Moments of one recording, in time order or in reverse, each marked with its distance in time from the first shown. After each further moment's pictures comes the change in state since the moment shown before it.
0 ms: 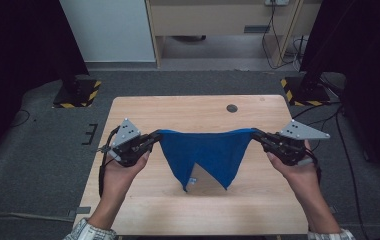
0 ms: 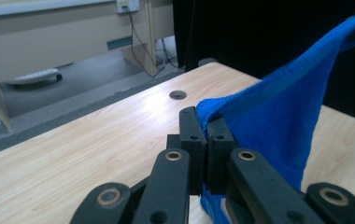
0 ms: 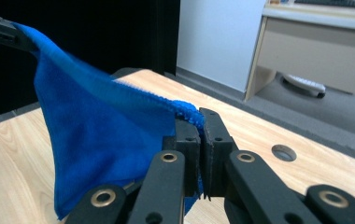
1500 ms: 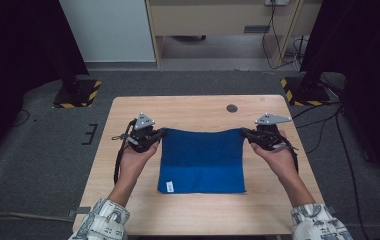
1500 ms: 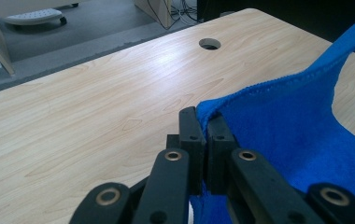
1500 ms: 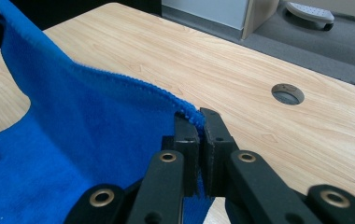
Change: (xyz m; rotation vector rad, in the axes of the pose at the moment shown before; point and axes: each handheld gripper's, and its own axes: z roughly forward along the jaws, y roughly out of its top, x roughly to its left) left arm 0.050 -0.044 0.089 0.198 0.055 -0.079; right arm -0.045 -0.046 0.091 0.249 -0.035 0.075
